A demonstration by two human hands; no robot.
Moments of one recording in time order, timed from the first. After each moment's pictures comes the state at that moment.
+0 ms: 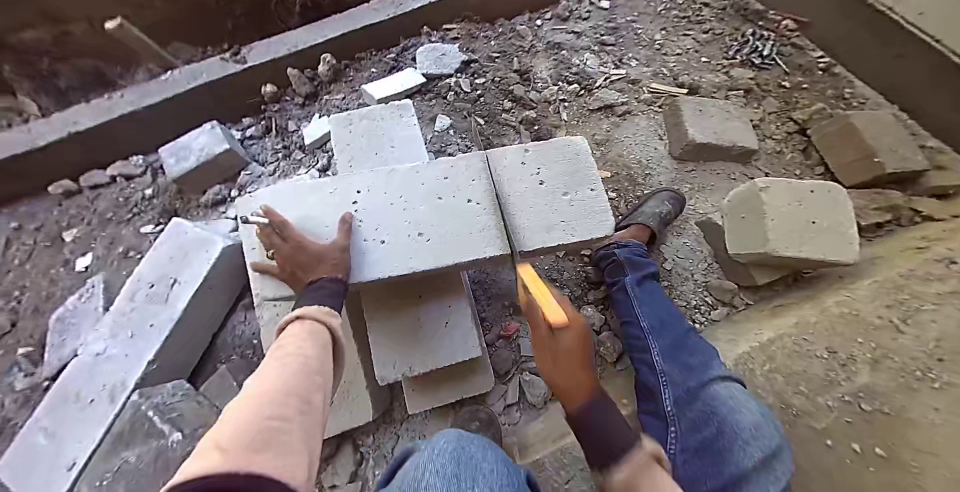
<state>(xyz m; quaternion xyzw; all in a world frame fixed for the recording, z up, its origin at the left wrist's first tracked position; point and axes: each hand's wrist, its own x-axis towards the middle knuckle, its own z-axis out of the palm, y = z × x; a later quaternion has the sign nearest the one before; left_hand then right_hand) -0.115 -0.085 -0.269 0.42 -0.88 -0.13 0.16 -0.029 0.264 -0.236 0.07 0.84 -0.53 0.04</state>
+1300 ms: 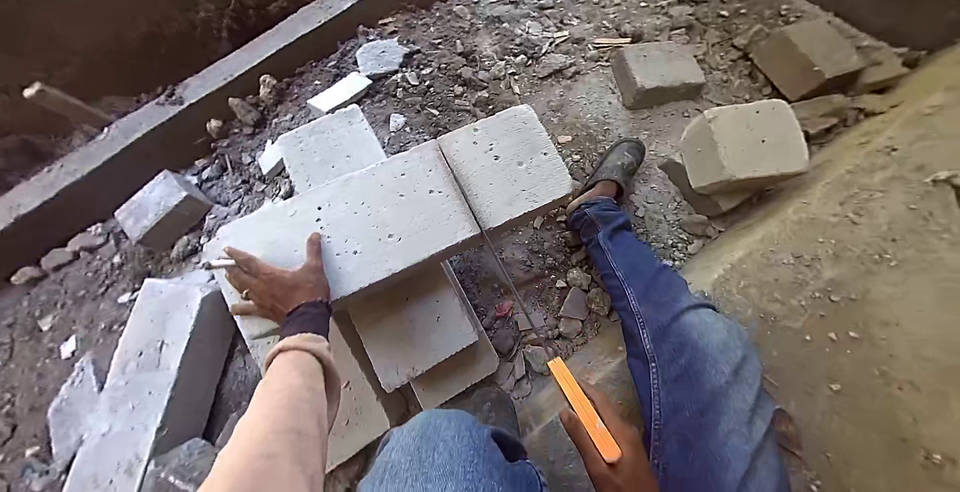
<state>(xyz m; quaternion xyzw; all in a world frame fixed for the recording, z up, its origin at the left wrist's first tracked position) -0.113 -0.088 -0.273 0.42 -0.89 -0.10 0.16 0.141 0.328 -0.259 0.11 0.83 -0.54 0.11</state>
